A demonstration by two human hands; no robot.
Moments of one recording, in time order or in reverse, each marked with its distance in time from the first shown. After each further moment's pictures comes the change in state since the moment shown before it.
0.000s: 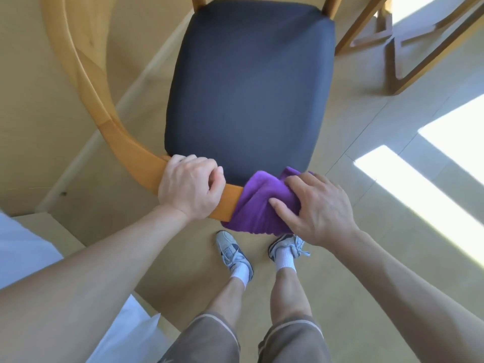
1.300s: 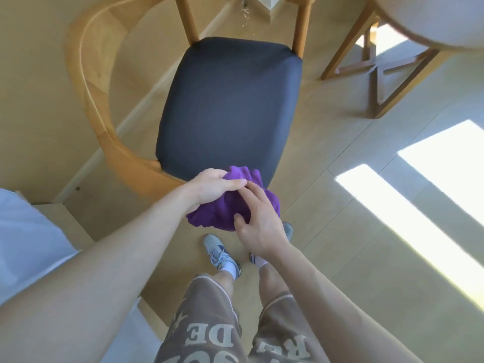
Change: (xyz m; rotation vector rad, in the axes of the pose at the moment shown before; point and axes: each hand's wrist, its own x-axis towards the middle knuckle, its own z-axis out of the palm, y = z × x) left_hand 0.038 0.135 -0.047 -0.913 -0.633 -0.668; right_hand -0.038 0.013 -0.036 0.720 -0.156 0.019
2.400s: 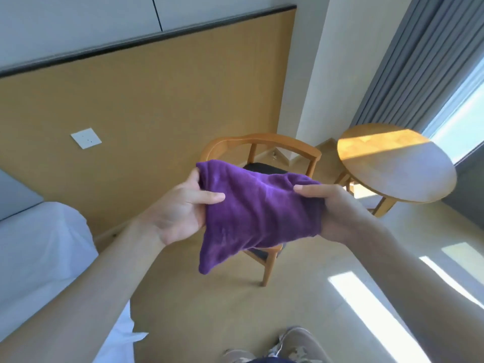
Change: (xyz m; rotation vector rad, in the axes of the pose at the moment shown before) left_hand -0.422 -0.038 -0.052 -0.908 -0.087 0.791; right_hand -0.230 -0.270 -0.140 0.808 -0.230 -0.012
